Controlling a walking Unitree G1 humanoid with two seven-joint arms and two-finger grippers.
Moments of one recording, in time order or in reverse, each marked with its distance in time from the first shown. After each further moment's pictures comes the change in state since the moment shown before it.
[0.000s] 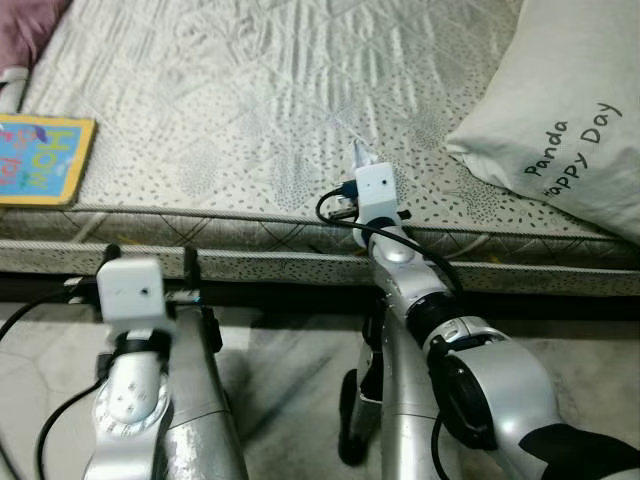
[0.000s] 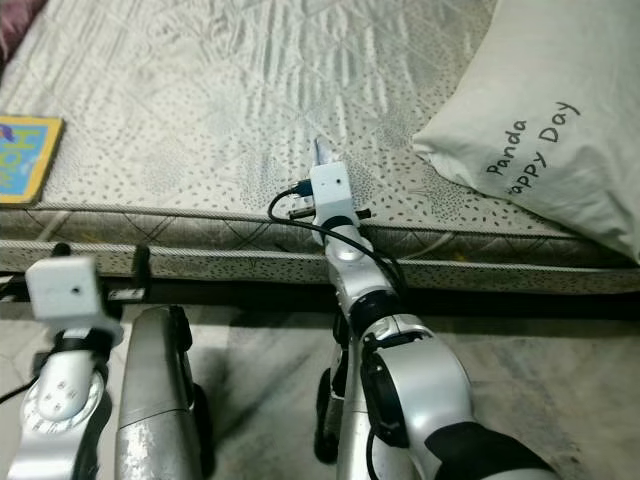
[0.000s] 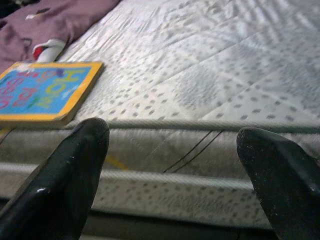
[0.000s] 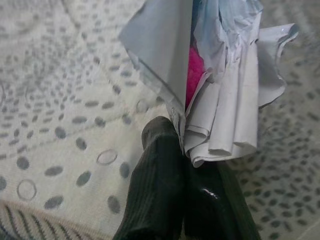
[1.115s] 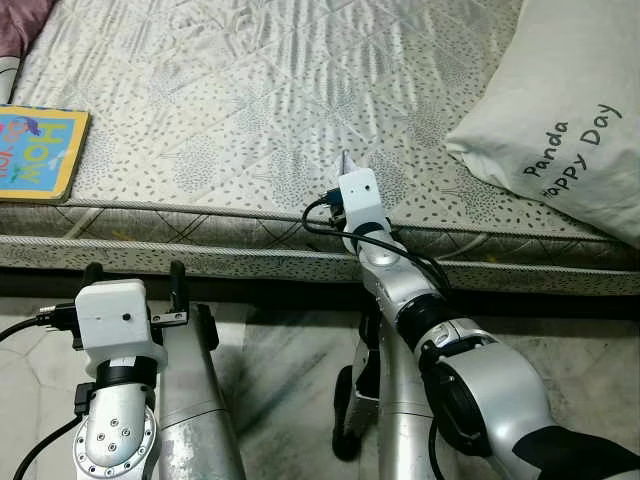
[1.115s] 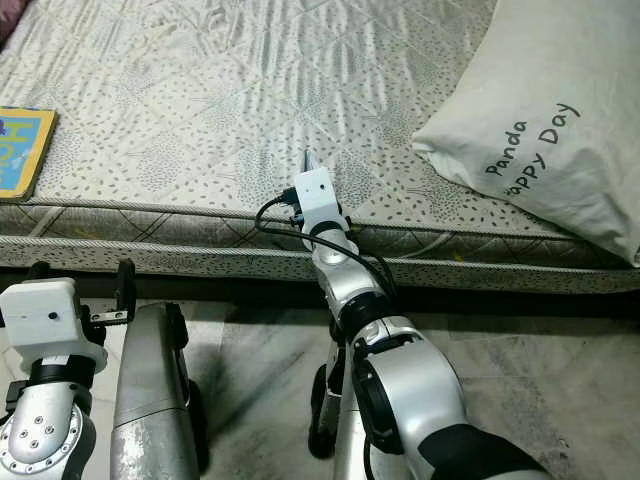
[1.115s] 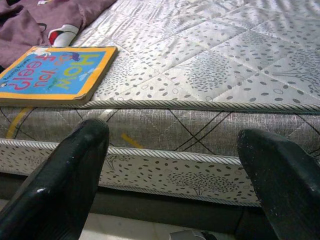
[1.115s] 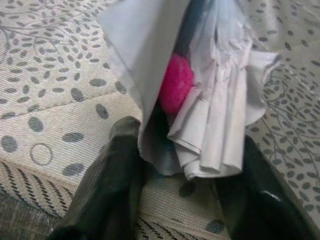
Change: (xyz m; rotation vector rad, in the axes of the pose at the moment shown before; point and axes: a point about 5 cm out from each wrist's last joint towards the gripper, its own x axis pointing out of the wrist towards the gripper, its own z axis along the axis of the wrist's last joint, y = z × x) left arm -0.035 0.015 0.006 0.020 0.030 0.054; right arm 0.000 0.020 -0.006 -0.075 0.091 0.005
